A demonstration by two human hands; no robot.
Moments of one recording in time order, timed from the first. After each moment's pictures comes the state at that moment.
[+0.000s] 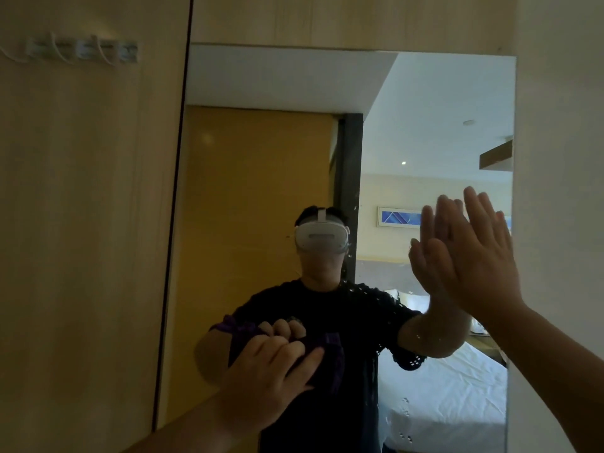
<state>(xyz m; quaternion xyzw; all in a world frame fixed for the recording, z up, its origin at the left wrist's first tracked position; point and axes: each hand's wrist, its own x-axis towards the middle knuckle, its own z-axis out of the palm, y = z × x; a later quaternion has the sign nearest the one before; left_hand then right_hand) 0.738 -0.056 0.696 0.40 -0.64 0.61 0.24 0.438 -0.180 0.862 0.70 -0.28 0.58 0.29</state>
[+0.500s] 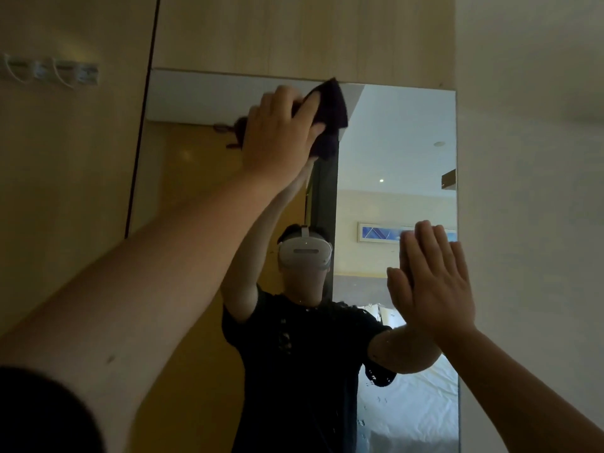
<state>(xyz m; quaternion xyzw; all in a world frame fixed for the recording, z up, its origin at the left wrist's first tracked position) 0.660 -0.082 1.042 0.40 -0.46 0.67 0.42 0.421 -0.206 0.849 0.69 -0.34 0.54 0.35</state>
